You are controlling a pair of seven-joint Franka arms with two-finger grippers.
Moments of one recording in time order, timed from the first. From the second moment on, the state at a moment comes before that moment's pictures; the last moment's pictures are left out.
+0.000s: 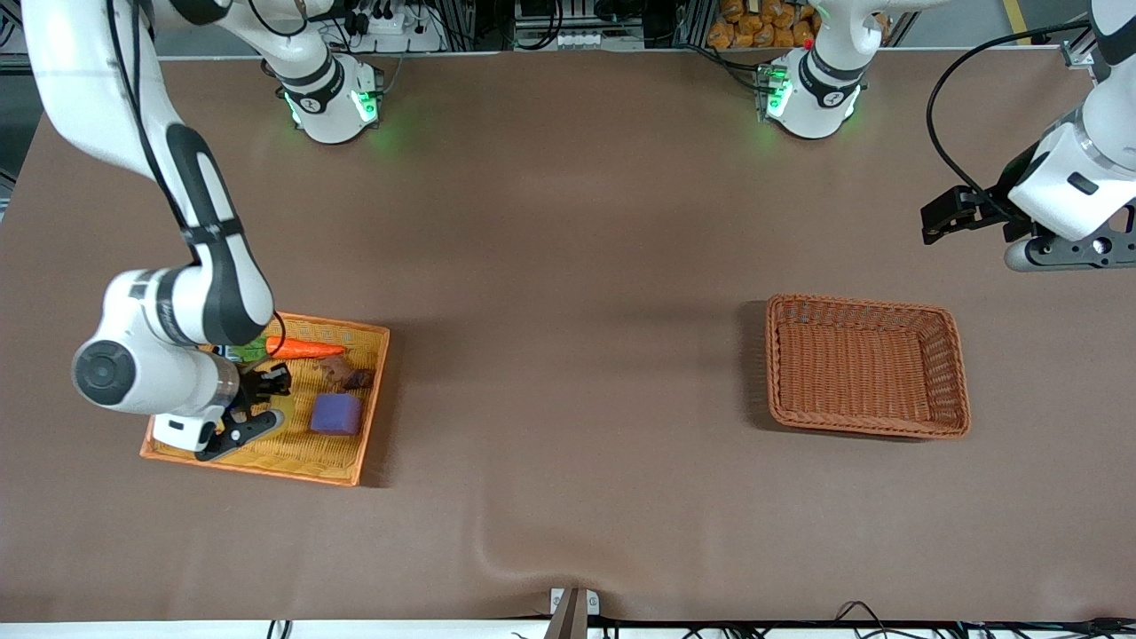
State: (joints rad) left arm -0.01 0.05 -0.13 -1.53 0.03 1.49 -0.15; right arm 0.07 0.55 -0.02 -1.55 0.02 1.95 -0.45
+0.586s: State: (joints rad) left arm 0.00 0.05 -0.13 -1.53 0.03 1.49 -0.15; right arm 0.47 0.52 0.00 -1.38 0.10 1.82 0.19
